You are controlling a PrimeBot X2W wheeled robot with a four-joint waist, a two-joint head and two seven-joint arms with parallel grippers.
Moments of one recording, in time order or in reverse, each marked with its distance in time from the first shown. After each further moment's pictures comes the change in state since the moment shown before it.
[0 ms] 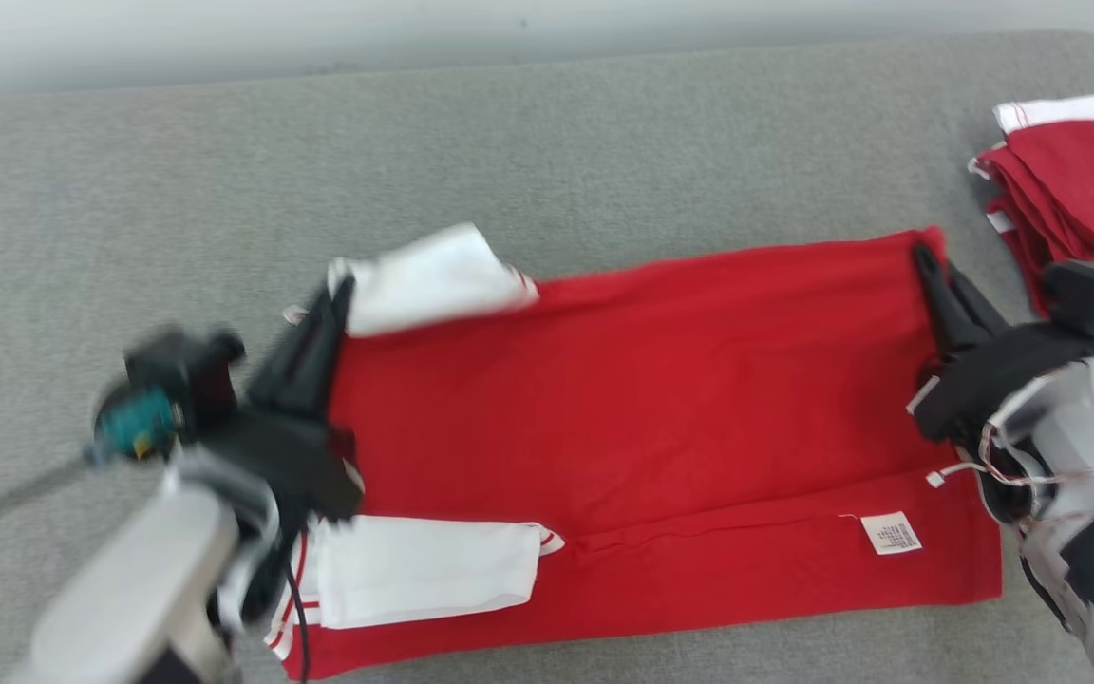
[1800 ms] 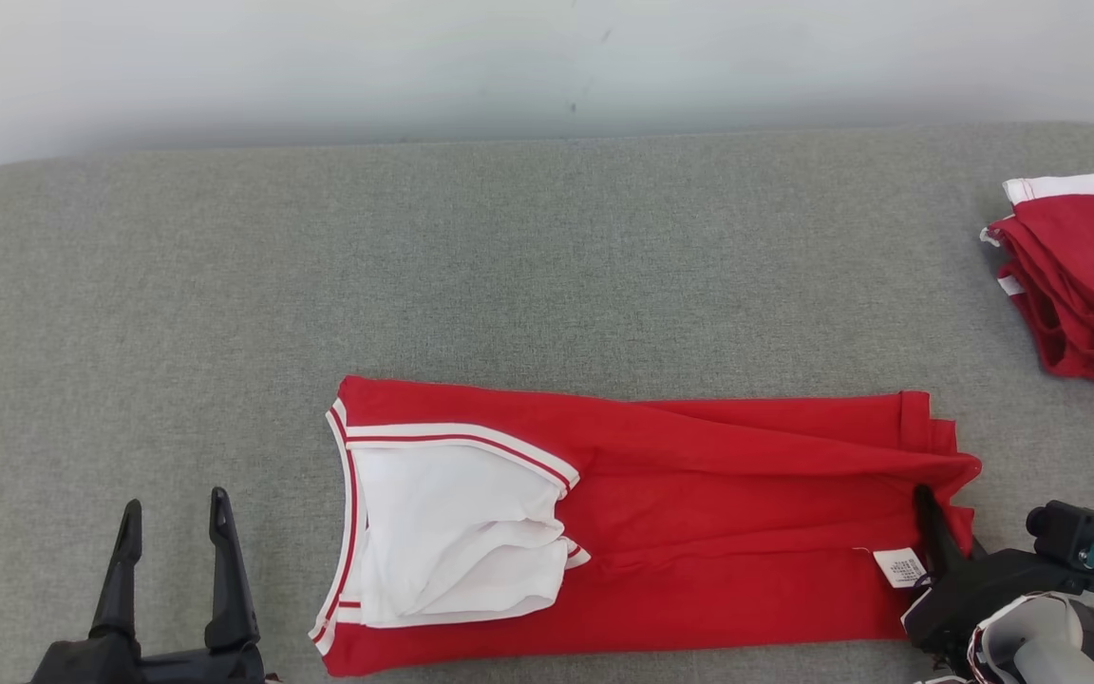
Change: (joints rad) left arm 0.675 -0.402 0.775 -0.302 0.678 -0.037 -0.009; right arm 0.409 0.132 -0.314 -0.013 -0.092 0.000 0.033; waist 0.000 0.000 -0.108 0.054
